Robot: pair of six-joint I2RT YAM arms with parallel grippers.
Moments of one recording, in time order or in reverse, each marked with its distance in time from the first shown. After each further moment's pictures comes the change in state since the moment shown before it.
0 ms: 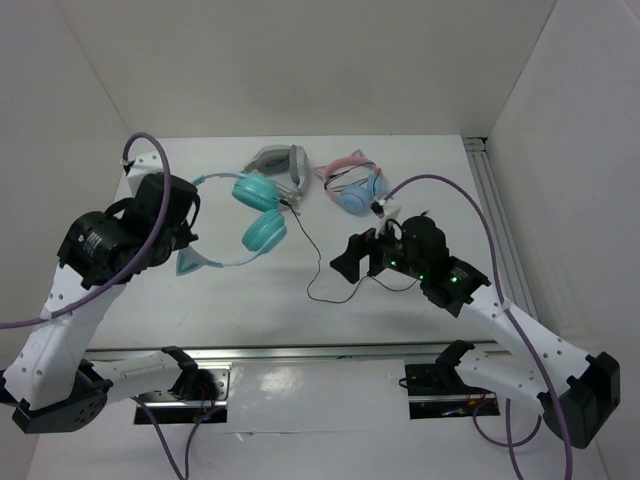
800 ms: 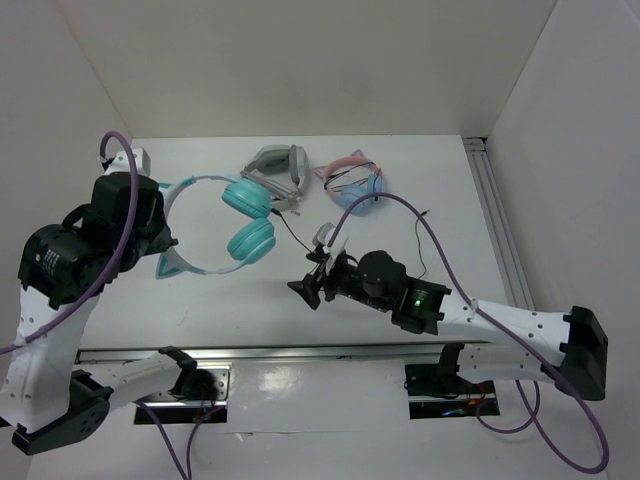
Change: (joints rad) left arm 0.127 -0.043 0.116 -0.034 0.159 0.212; right arm 0.493 0.171 -0.005 0.372 0.377 -0.279
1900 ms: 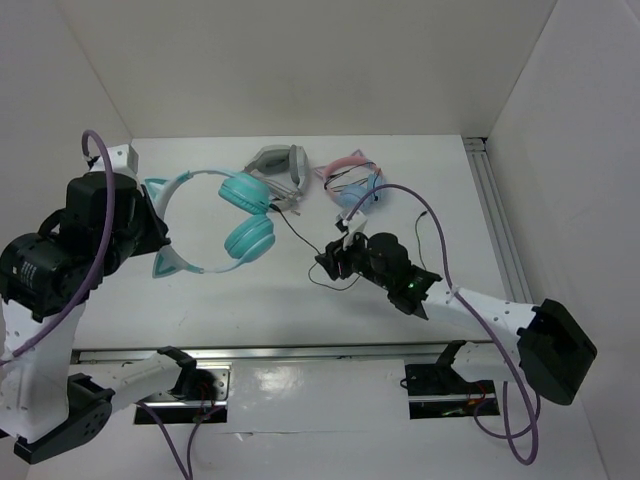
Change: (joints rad) left arm 0.052 -0.005 0.072 -0.002 0.087 0.027; right arm -0.299 0.104 -0.152 0.162 -0.138 0.056
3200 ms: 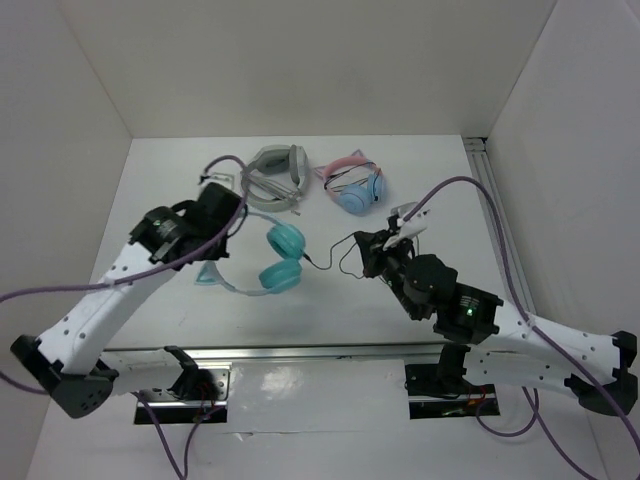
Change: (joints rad) left arm -0.171 0.097 -0.455 0.206 -0.120 0.044; right arm 0.339 -0.383 0.199 -0.386 0.715 0.123
